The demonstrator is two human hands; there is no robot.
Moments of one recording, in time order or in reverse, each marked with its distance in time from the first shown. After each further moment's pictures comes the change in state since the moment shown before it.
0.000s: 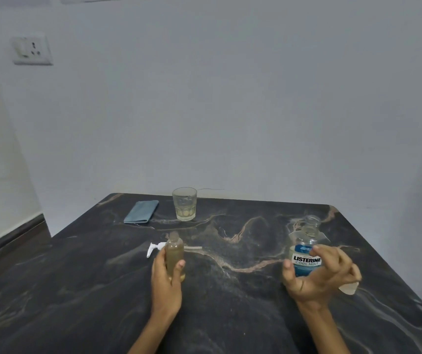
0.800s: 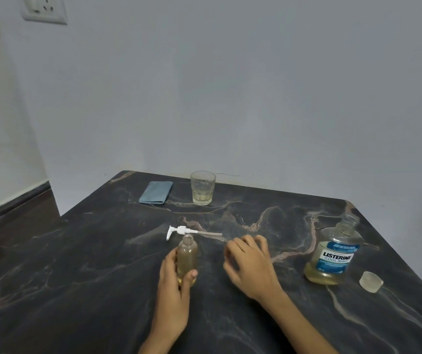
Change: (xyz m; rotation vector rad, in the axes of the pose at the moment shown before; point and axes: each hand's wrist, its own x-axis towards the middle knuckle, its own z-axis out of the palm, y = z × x) left_hand -0.032 0.004 -0.050 0.072 -0.103 0.013; right_hand -0.045 -0.104 0.038 0.201 -1.136 -0.292
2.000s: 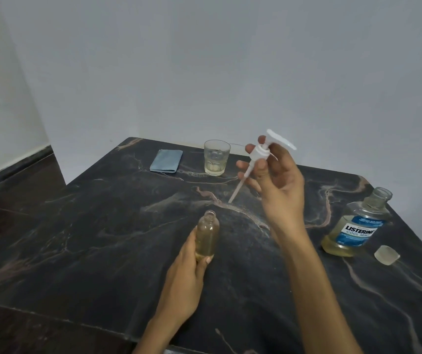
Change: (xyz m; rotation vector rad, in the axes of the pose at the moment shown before) left_hand -0.016 0.006 -0.034 0.258 -0.251 -0.009; right_hand 0.069 -0.075 -0.090 1.385 0.405 0.375
